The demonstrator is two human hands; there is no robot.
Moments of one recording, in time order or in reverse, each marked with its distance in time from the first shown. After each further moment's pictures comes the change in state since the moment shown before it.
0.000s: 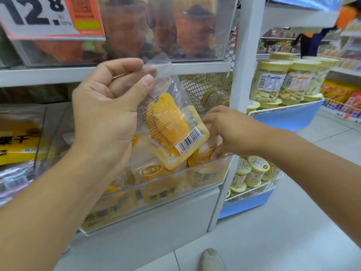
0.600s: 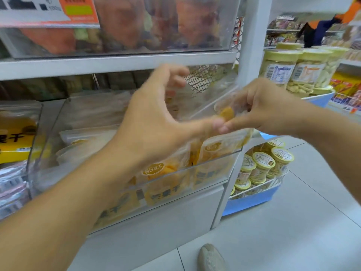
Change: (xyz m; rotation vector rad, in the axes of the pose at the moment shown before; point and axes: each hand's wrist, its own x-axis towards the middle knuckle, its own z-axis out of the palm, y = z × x) left_hand -0.007 -0.004 0.024 0.612 -0.416 0.086; right_hand -0.028 0.000 -0.037 0.683 0.178 -0.036
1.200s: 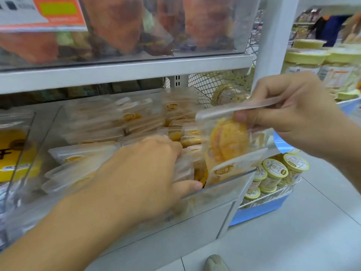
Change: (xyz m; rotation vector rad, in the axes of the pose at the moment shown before) left_hand -0.008 -0.016 -0.004 0.791 -0.486 -0.165; right_hand 0.012 0.015 -0.004 0.274 0.243 -0.099
